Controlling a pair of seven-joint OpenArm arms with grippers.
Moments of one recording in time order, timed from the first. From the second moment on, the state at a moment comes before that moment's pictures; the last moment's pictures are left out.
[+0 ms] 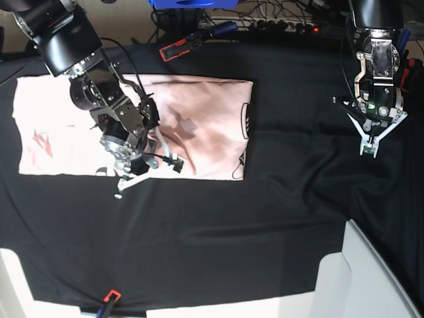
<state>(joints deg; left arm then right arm) 9.8 -20.1 -11.6 84.8 8.9 -8.0 58.1 6.6 8.7 -30.4 77.5 -33.0 24.8 -43.8</state>
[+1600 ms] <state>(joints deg) 10.6 -16.6 -11.2 94.4 8.4 -7.9 58.0 7.1 6.8 -9.9 85.2 -35.4 19.9 -46.9</state>
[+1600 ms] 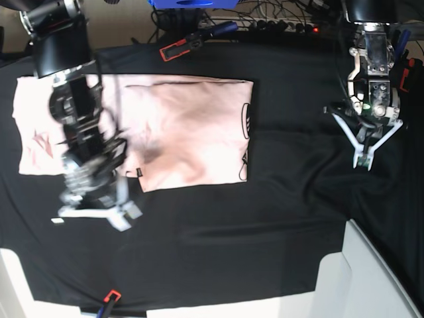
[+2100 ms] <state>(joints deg) 10.3 -12.1 -11.8 94.6 -5.4 -21.6 62.0 -1.4 8.3 3.8 85.3 -33.4 32.9 -47.5</state>
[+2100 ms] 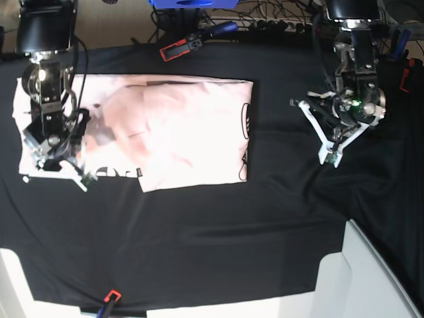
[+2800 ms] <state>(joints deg) 10.5 -14.8 -15.4 89.2 -38.1 -23.3 63.0 -6.6 6.7 4.0 90.1 -33.5 32.9 -47.8</state>
